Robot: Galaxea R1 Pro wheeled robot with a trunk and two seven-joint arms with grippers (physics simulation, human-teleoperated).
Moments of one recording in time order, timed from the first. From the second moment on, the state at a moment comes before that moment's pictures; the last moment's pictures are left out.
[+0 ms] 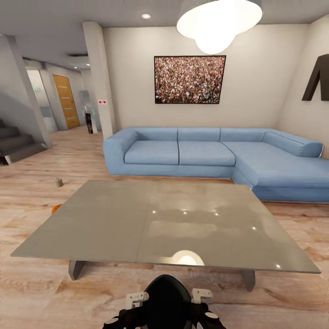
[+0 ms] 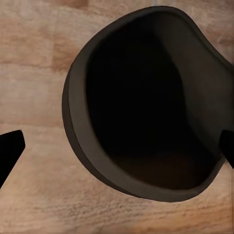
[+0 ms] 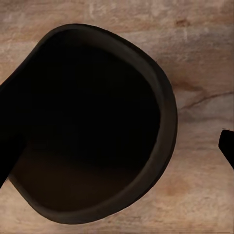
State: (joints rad) left arm -0.34 -0.15 -0.10 -0.47 0.20 0.12 -0.02; right arm -0.39 0.17 0.13 -0.41 -0.19 0.07 -0.05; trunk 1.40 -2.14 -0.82
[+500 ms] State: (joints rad) left arm -0.34 -0.15 -0.10 -0.47 0.20 0.12 -0.02; right arm -0.39 0.17 0.13 -0.41 -0.19 0.07 -0.05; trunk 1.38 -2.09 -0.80
